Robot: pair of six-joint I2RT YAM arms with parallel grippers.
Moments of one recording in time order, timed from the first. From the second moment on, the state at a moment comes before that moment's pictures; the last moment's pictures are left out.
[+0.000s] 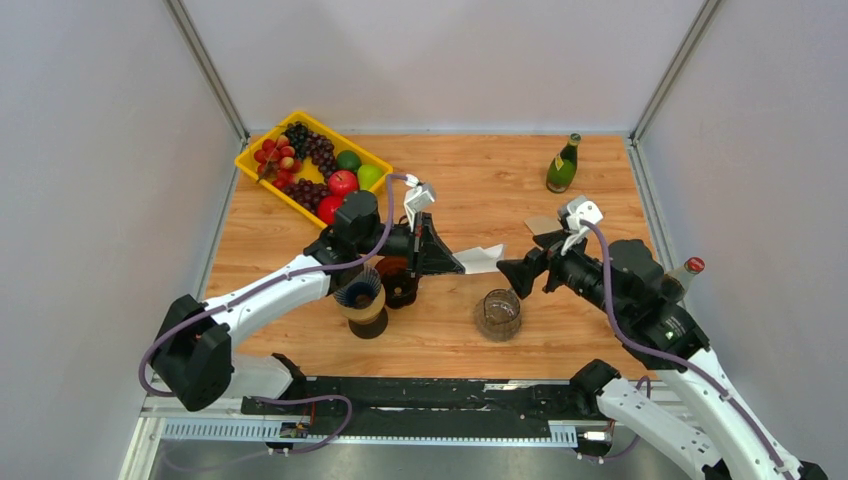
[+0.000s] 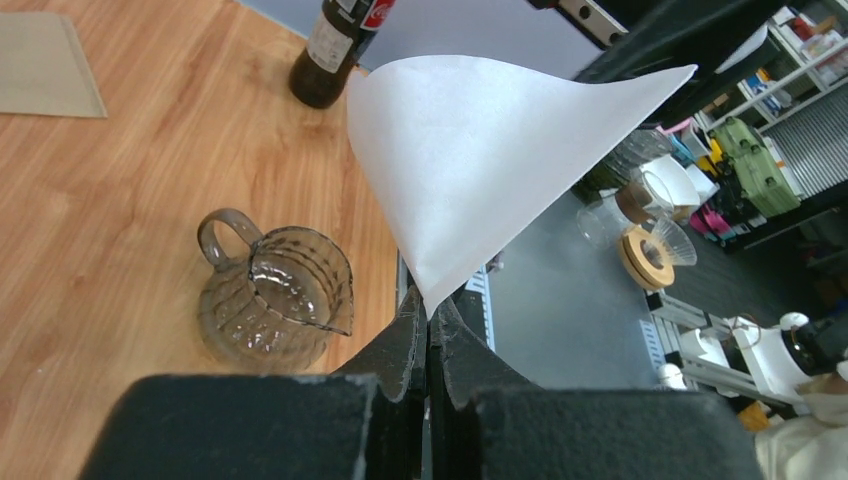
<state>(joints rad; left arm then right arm) -0.71 1.31 0.87 0.36 0.94 -0.50 0.62 0.62 0.91 -0.51 -0.08 0.13</state>
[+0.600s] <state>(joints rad) -0.71 1.33 0.87 0.45 1.15 -0.55 0.62 0.66 0.86 -0.41 -0.34 0.01</state>
